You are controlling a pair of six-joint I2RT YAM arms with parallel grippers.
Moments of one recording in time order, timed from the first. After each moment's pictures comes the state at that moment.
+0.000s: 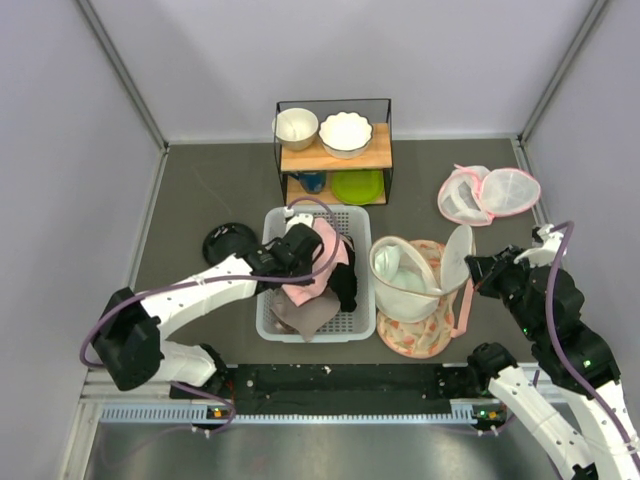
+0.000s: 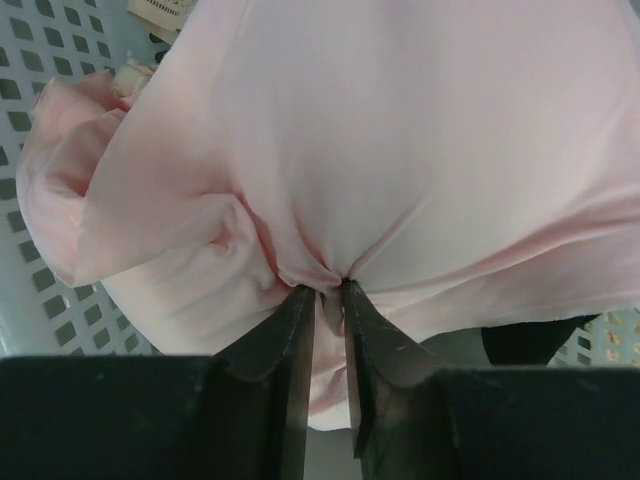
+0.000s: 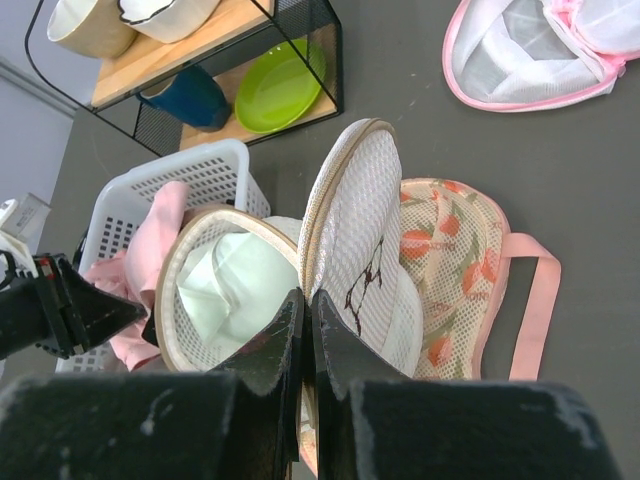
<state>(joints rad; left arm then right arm) -0.83 1.34 0.92 -0.53 -0.29 -0.63 0.44 0.35 0.85 -0.78 0.24 0.58</state>
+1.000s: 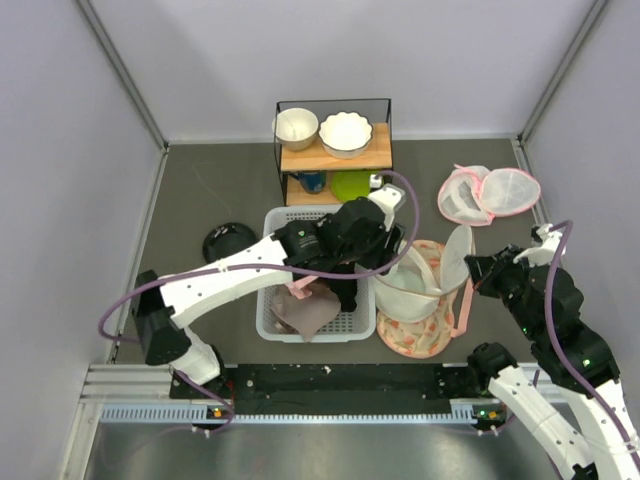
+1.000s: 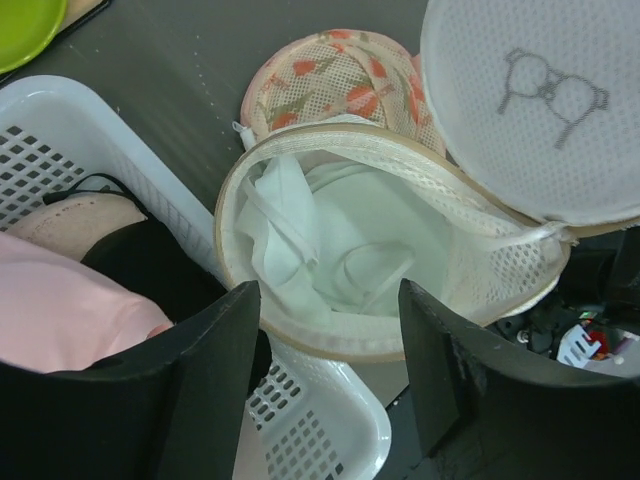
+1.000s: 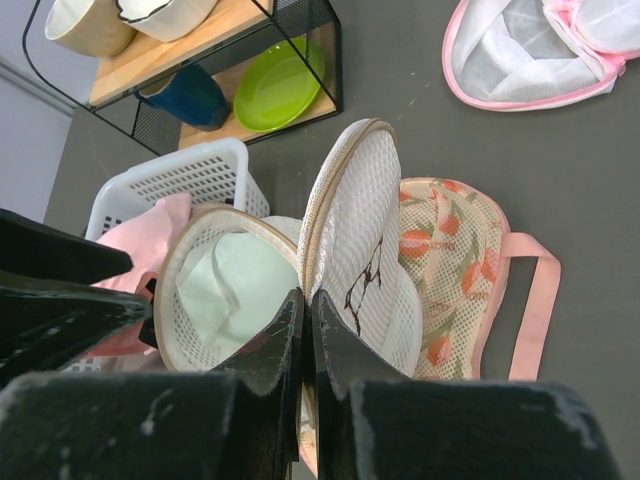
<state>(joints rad) -1.08 1.54 1.50 -0.57 -0.16 -0.40 0.44 0.36 0.85 -0.78 0.24 0.58</state>
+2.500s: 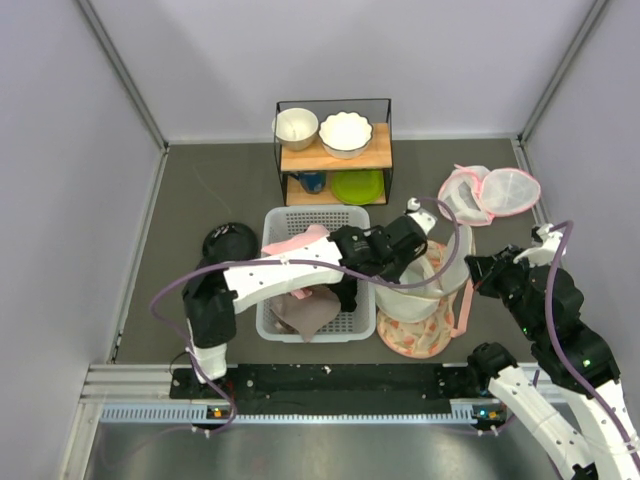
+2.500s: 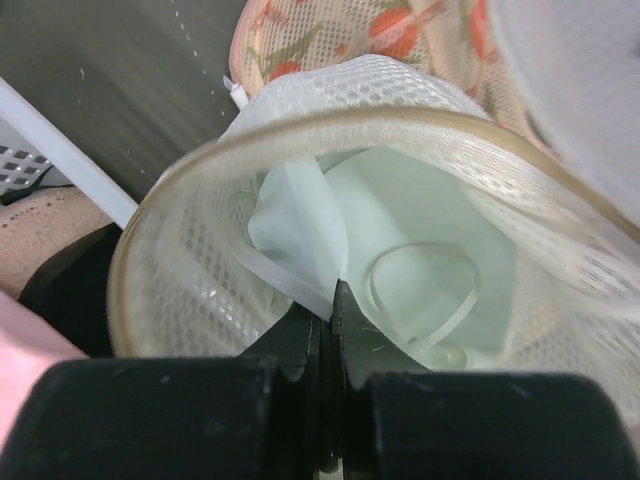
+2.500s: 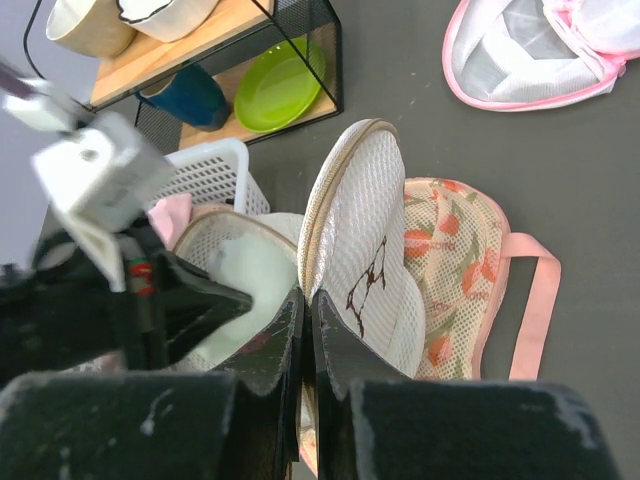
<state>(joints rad) -1.16 1.87 1.66 -0.68 -0.26 -0.34 0.44 0.35 0.85 -0.78 0.24 0.58</state>
